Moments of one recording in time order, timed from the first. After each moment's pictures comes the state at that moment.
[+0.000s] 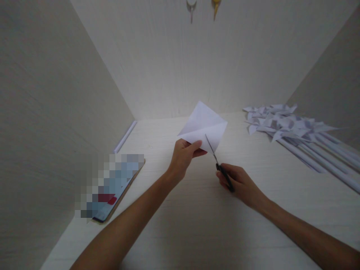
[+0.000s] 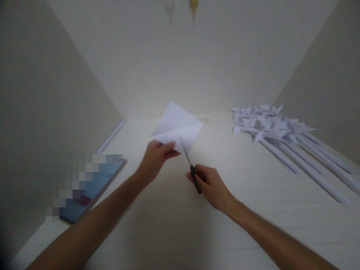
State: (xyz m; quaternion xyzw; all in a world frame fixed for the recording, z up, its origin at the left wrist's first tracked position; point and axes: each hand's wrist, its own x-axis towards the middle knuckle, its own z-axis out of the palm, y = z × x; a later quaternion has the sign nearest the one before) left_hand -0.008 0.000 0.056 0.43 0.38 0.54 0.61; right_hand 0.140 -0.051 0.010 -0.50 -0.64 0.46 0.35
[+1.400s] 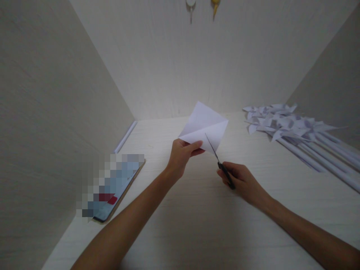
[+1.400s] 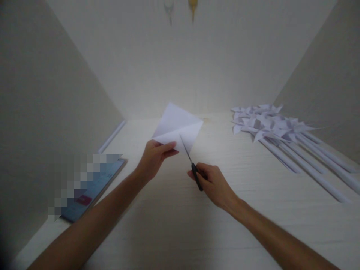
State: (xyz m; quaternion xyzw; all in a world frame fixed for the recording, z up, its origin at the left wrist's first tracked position) left_hand -0.012 0.003 0.055 0.44 0.39 0.54 0.61; right_hand 0.146 -0.050 0.013 -0.52 -0.66 0.42 0.34
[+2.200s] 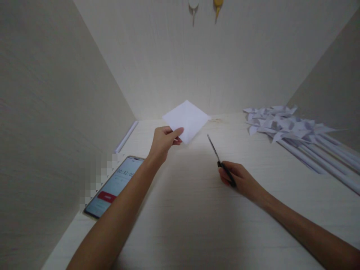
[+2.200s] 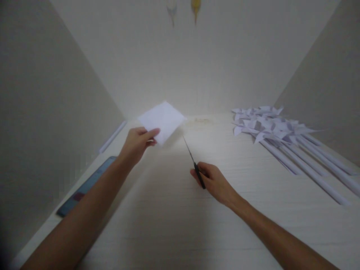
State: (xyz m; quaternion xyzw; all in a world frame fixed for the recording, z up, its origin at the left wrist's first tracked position) left_hand -0.045 0.027 0.078 0.52 0.51 0.54 0.41; right_hand 0.156 -0.040 0.000 -0.48 -0.66 0.48 0.33
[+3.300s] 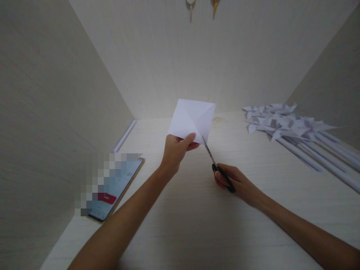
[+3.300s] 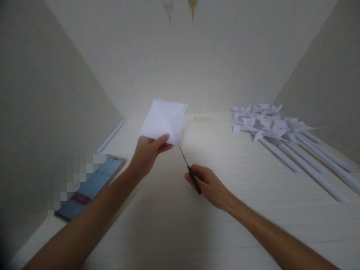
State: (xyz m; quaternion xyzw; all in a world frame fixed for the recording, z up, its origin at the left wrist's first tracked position) left_hand -0.016 0.006 0.067 0.46 0.45 0.57 0.51; right_hand 0.143 -0.049 0.012 -0.43 -0.67 0.51 0.32
